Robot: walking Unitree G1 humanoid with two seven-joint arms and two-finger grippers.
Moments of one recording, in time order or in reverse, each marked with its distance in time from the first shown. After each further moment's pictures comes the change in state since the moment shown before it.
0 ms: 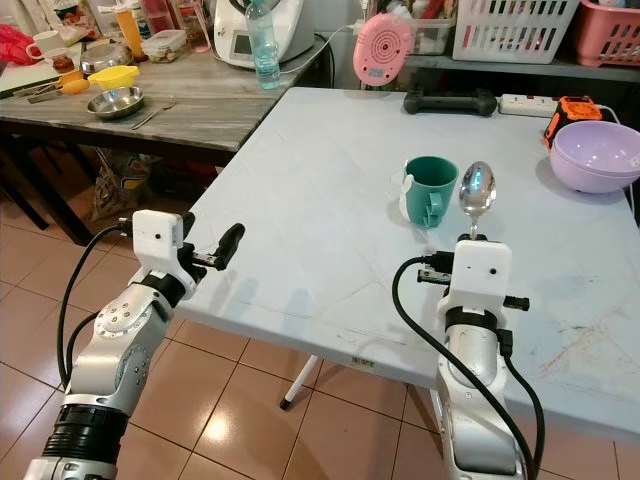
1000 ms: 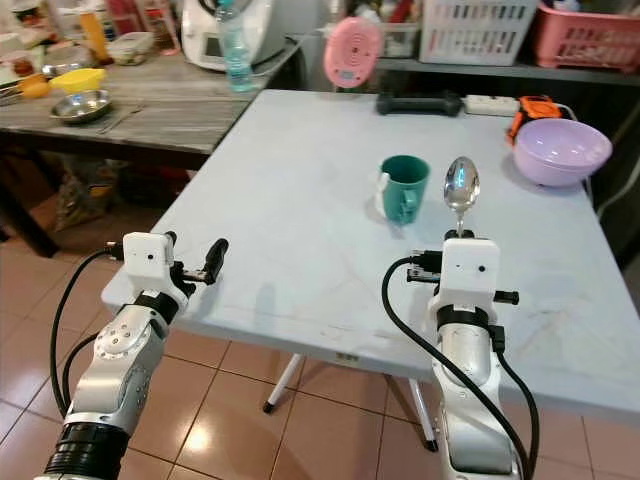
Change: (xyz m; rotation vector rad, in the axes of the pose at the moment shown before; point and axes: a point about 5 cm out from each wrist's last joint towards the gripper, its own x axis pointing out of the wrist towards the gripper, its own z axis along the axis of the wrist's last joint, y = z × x) left arm -0.011 0.007 -0.016 0.016 0.001 0.117; right arm -0.001 0.005 0.002 0.006 -0.006 0.044
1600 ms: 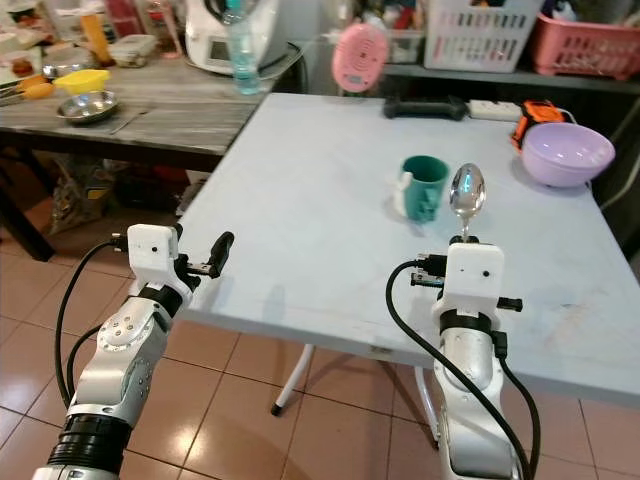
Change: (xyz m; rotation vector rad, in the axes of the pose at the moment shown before) left arm 0.003 0.002 0.003 0.007 -0.005 -0.021; right arm -0.003 0.007 -0.001 0.019 0.010 0.006
